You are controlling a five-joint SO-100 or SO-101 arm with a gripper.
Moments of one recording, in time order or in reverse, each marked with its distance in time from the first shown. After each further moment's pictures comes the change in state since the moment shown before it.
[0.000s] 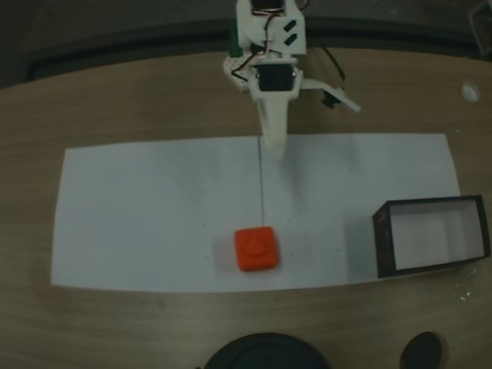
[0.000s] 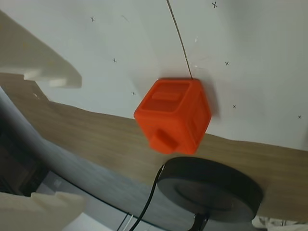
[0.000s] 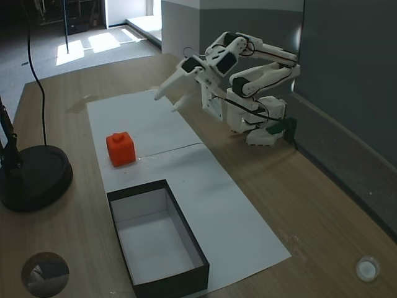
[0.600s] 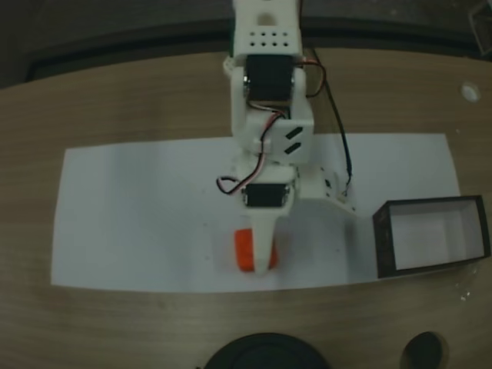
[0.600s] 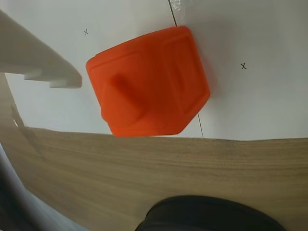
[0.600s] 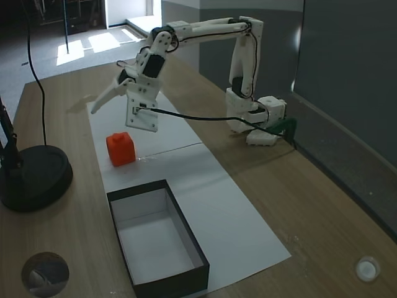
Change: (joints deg) arm 4.2 -67.2 -49.7 0.0 6.2
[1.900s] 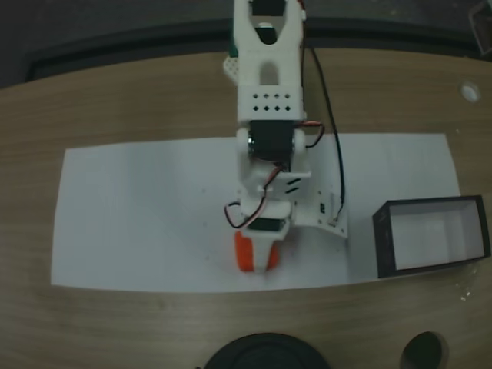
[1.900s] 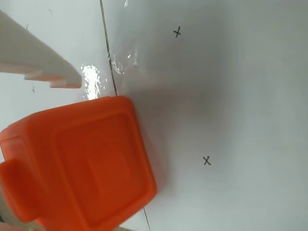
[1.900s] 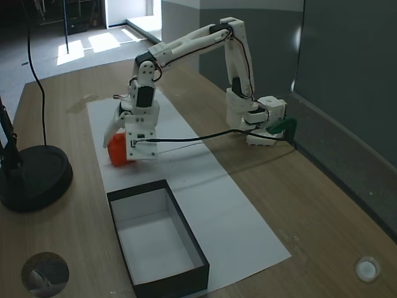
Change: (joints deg) arm -1.7 -14.2 -2.4 0.9 4.9
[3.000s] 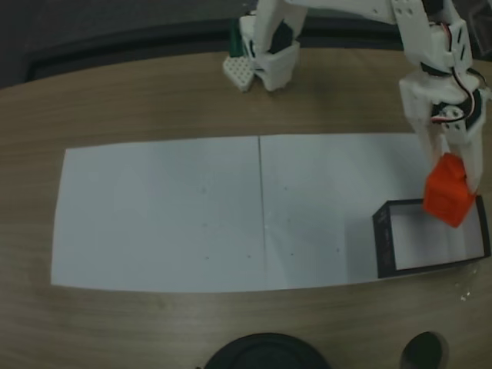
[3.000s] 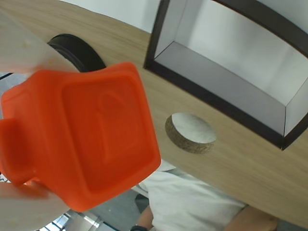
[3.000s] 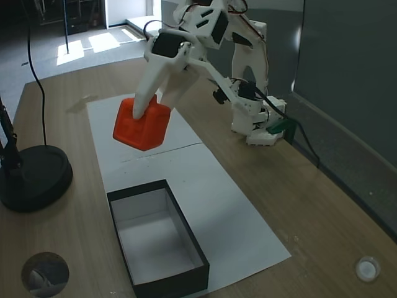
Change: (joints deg) arm -34.9 2.2 -46.8 23.2 -6.9
